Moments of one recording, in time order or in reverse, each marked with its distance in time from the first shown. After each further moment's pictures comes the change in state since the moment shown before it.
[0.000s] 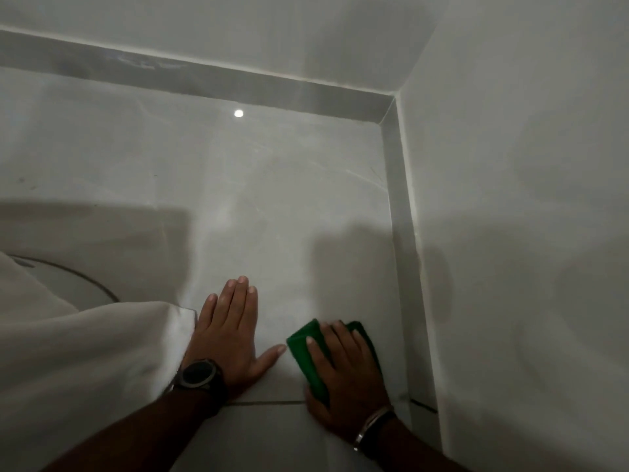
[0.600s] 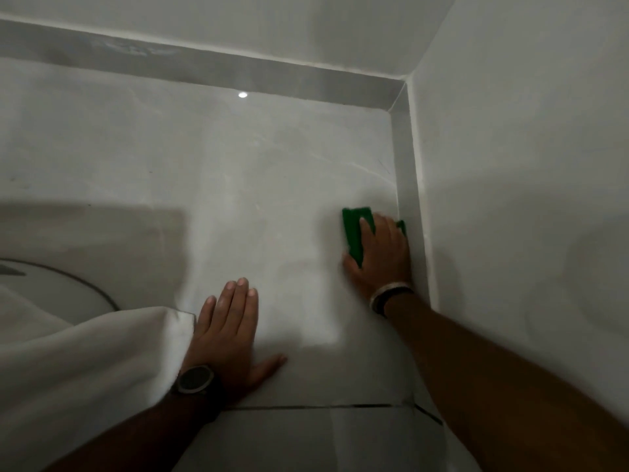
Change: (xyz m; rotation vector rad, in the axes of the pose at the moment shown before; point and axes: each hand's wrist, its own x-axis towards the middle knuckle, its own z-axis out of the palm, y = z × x) left_hand 0.000 -0.004 0.005 -0.018 0.029 0.011; right_hand 0.153 0.107 -0.057 -0.031 0.073 0.392
